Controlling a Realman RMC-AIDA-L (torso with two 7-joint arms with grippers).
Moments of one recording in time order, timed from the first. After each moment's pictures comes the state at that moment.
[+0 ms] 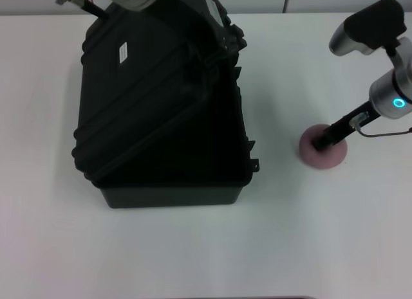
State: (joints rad) left arm -0.84 -2.04 1.43 1.64 -0.74 -1.60 0.76; right arm 0.89 2.06 -0.93 -0.52 0.31 1.12 -0.82
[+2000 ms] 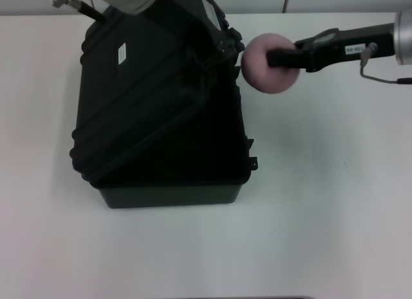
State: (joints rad) left arm -0.83 -2.04 1.42 1.64 -0.75 -1.61 0.77; right arm 0.74 2.03 -0.76 -0.78 0.98 1.46 -1.22
